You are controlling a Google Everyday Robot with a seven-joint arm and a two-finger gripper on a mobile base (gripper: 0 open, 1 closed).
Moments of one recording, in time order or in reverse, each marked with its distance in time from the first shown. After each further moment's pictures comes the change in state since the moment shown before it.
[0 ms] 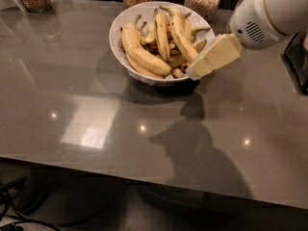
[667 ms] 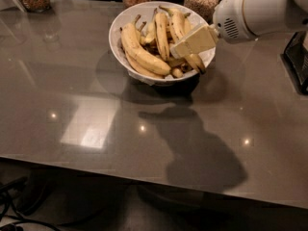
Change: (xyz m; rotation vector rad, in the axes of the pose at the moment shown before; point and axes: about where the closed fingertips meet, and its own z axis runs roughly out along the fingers) arm -0.043 -0.024 0.036 0.068 -0.206 0.037
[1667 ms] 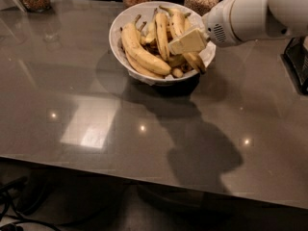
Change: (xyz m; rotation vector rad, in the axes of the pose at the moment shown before) arm 0.005 -0.008 0.033 0.009 -0.029 0.043
